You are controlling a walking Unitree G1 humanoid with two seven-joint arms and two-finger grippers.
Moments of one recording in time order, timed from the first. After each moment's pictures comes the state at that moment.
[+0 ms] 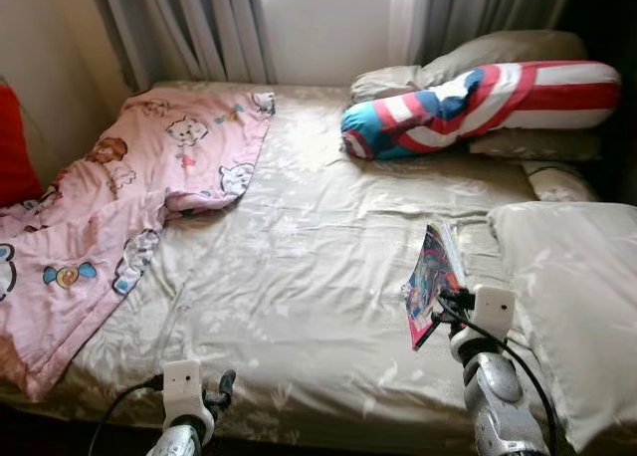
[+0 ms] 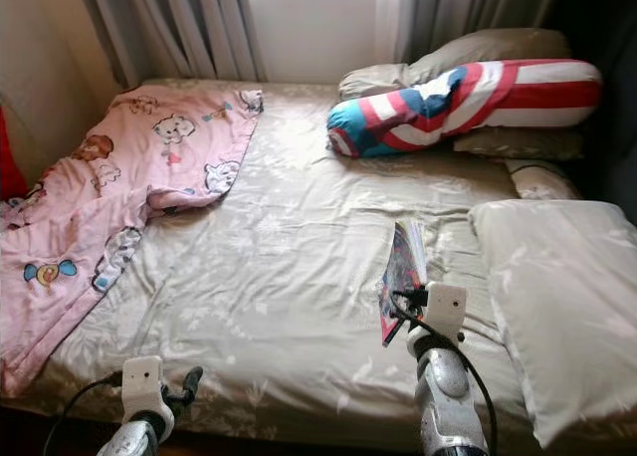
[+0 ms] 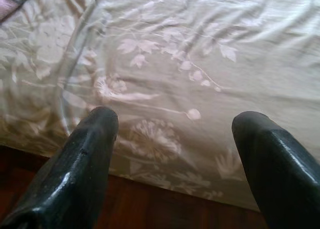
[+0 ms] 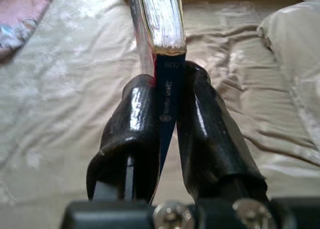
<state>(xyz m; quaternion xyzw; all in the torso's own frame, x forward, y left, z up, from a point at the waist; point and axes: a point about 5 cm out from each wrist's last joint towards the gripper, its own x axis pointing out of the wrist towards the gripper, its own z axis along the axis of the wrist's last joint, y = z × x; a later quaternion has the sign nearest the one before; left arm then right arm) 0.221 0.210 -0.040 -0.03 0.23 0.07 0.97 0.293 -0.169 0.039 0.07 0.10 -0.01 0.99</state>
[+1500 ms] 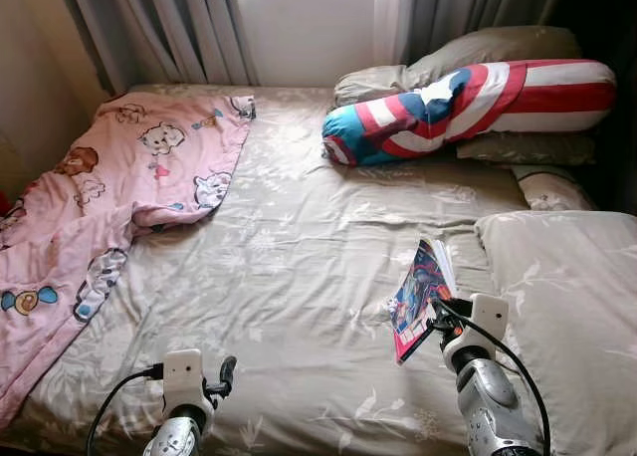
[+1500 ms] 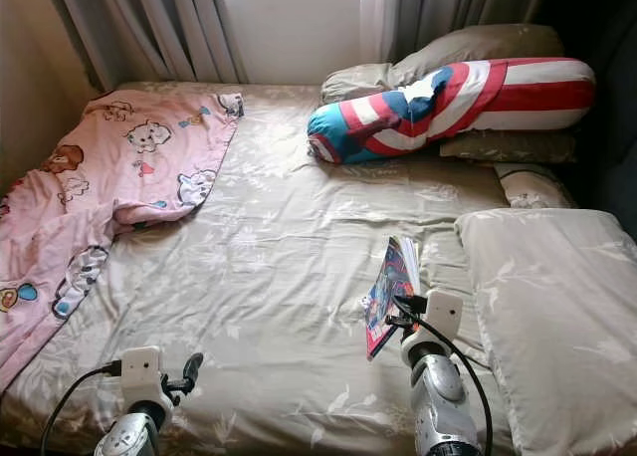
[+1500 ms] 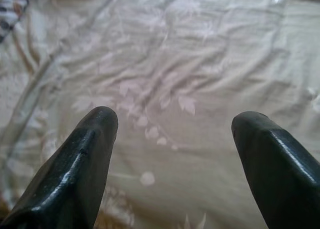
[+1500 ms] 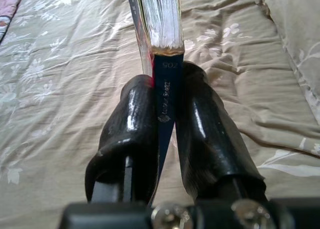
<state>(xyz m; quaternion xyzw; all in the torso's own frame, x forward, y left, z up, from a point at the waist) 0.239 0.203 -0.020 -0.03 0.16 0.05 0.98 0.286 -0.177 0.018 0.13 0.14 -0.02 0.98</state>
